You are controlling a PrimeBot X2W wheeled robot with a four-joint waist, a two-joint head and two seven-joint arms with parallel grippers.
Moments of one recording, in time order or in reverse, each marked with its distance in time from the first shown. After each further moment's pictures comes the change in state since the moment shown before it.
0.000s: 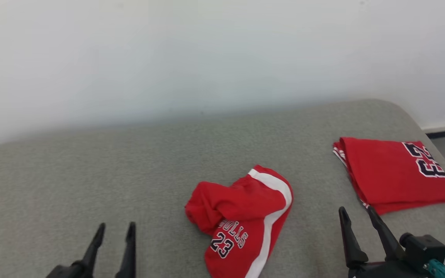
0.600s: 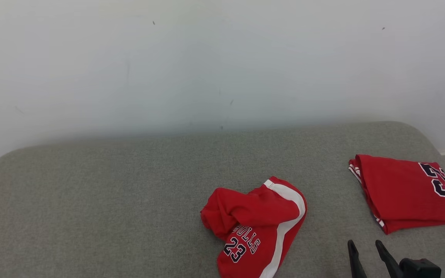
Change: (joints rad) left arm 0.278 -0.024 0.185 -0.074 0.167 0.011 -0.007; right arm 0.042 -0.018 -0.049 0.190 -0.040 0.000 -0.063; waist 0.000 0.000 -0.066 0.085
